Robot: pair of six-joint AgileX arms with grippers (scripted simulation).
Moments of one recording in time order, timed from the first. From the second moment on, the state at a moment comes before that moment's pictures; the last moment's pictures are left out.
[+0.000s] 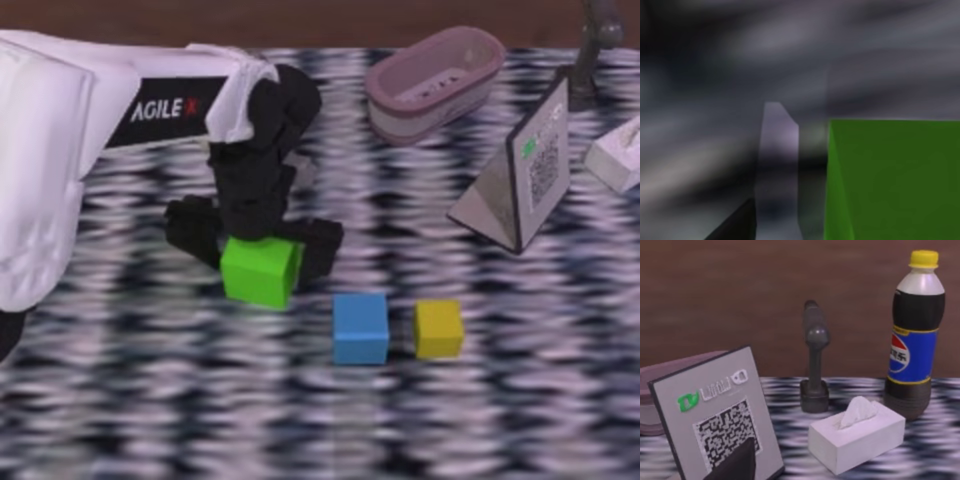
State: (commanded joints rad) left arm -0.50 2.34 1.70 -0.92 0.00 -0.22; right arm 0.00 0.00 0.00 0.00 0.00 0.00
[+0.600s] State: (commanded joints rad) left arm -0.50 2.34 1.70 -0.92 0.00 -0.22; right arm 0.00 0.00 0.00 0.00 0.00 0.00
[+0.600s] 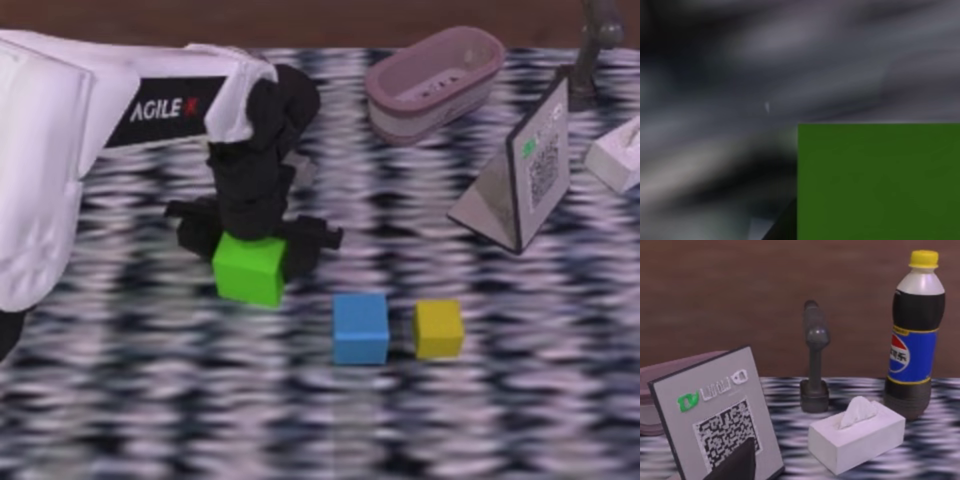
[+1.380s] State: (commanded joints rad) left arm -0.50 2.33 1.70 -0.93 0.00 -0.22; right arm 0.00 0.00 0.00 0.00 0.00 0.00
